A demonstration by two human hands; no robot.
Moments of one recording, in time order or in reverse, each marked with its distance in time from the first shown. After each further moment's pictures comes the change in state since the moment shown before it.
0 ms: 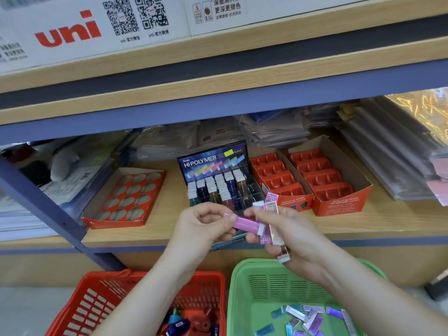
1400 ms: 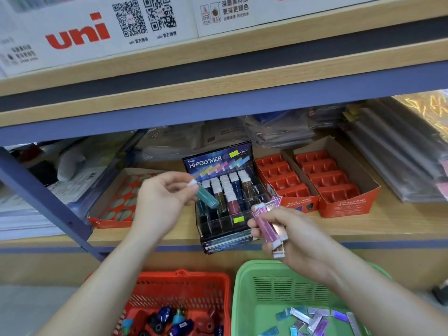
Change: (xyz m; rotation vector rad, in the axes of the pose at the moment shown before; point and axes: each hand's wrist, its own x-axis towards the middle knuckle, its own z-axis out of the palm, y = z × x) left_hand 0.031 0.032 -0.051 0.366 0.319 0.245; right_hand 0.005 -0.001 0.001 0.106 -0.014 0.046
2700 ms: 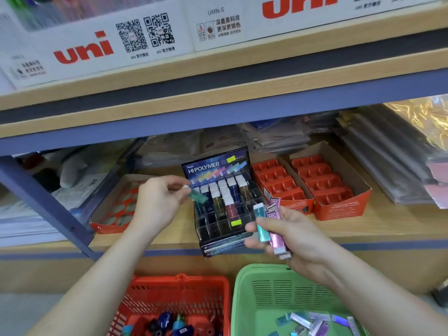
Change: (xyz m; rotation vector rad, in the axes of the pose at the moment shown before) left_hand 0.018 -0.006 -0.007 0.373 0.011 0.138; right_hand -0.010 -0.003 -0.003 -0.072 0.003 -0.069
